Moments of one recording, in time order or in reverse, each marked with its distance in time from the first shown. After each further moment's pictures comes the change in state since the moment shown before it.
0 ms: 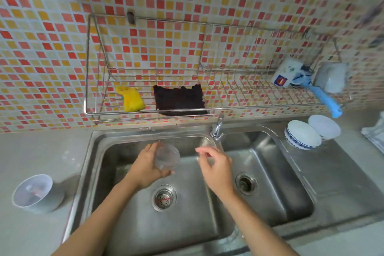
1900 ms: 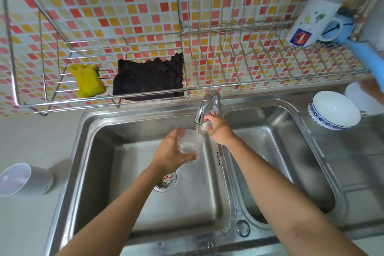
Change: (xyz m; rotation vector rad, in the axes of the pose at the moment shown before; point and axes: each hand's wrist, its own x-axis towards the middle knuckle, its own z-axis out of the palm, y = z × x) left_hand 0.059 0.057 0.117 -0.118 -0.023 -0.217; right_hand 0.097 0.210 0.032 -0.266 -0.657 0.306
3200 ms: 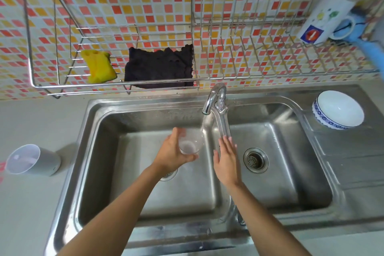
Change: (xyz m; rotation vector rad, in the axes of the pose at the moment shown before) left_hand -0.019 -0.026 0.007 -0.053 0.003 0.010; right_hand -0.117 0.031 0.076 -0.140 0.387 0.012
